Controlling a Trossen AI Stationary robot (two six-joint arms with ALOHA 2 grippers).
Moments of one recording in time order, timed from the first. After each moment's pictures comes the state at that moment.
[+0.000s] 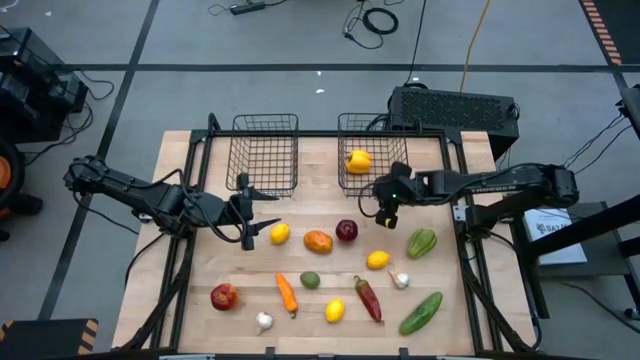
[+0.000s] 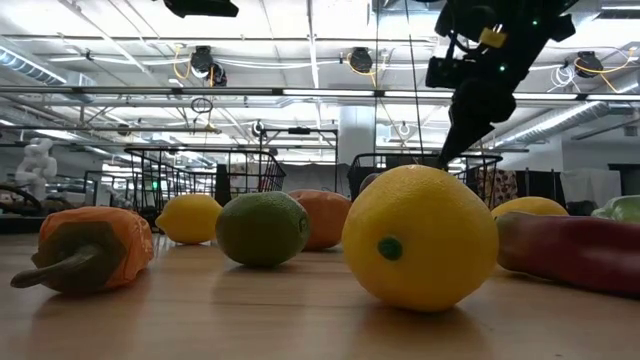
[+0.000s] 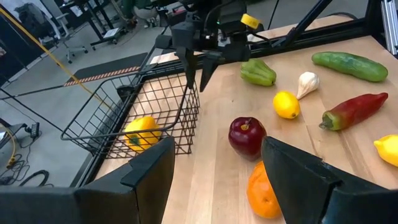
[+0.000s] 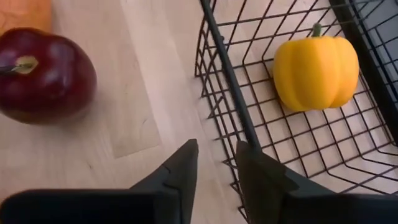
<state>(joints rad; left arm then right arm) -0.31 0.97 0.83 -0.24 -0.48 0.11 -0.11 1.26 0.81 -0.55 0.28 0.12</state>
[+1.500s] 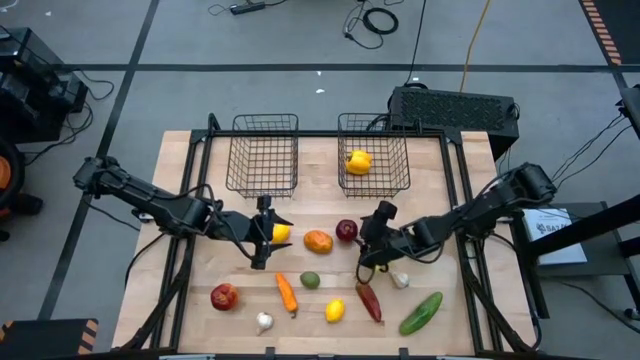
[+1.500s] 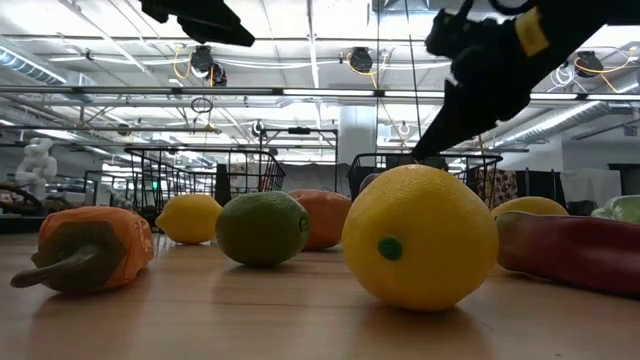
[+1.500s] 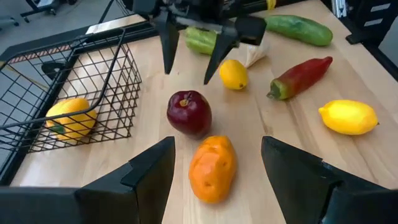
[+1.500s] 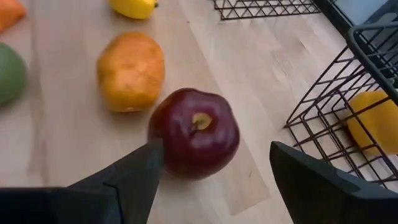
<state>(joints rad) -0.34 1.17 0.83 -0.19 -0.32 0.04 0.35 1.50 0.81 -0.24 0.65 0.46</state>
